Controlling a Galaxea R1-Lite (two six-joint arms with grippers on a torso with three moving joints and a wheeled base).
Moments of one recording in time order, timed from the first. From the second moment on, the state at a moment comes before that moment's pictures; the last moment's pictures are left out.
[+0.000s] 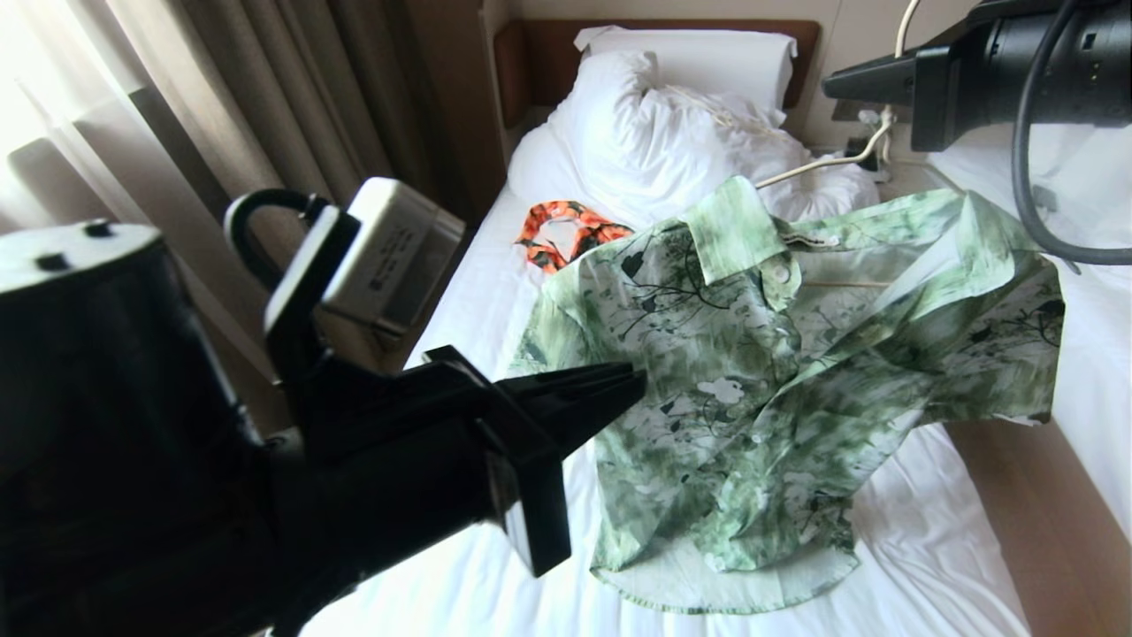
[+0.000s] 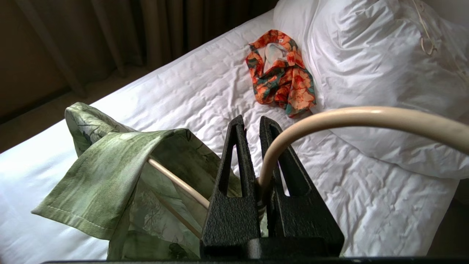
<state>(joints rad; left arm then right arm) -1.03 1.39 -0.77 -0.59 0.08 -0.09 0.40 1.61 -1.77 0.19 0.19 -0.32</state>
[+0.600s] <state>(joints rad) -0.99 1.69 -0.99 -0.69 0.05 -0.16 0.39 1.66 -1.62 0.00 0.21 -0.32</state>
